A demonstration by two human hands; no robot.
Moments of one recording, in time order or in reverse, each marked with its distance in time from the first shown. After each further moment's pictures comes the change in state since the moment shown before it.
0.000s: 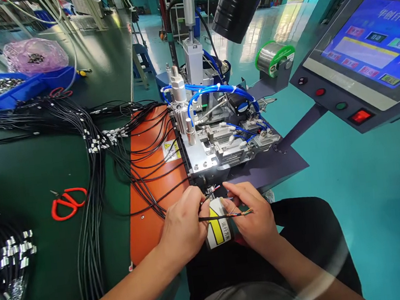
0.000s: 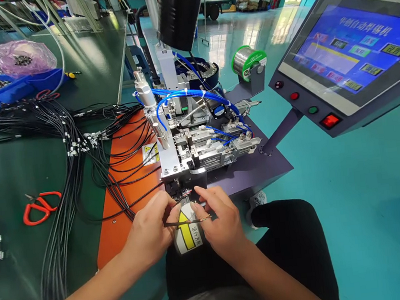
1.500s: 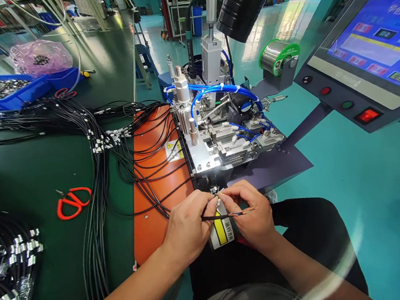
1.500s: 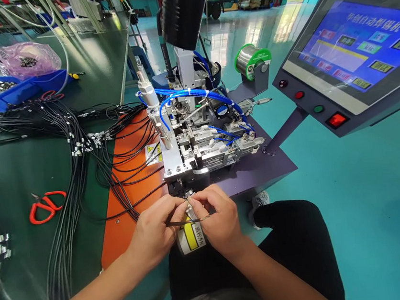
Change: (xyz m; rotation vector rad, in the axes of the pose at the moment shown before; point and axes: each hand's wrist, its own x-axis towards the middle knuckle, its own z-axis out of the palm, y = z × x) left_hand -0.001 -0.003 0.001 -0.108 -0.002 0.100; right_hand 0.010 -0.010 0.010 0.080 0.031 0.083
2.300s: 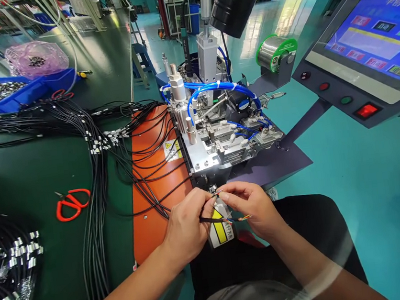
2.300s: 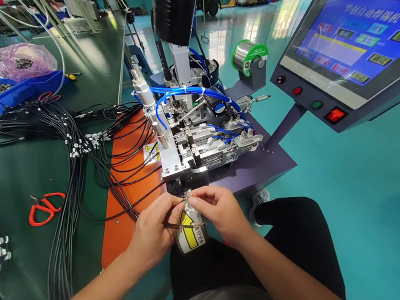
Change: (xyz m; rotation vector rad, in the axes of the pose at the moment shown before) left_hand 0.001 0.001 -0.002 -0.081 -0.005 0.018; right_hand 0.012 0.004 -0.008 0.620 -0.239 0.492
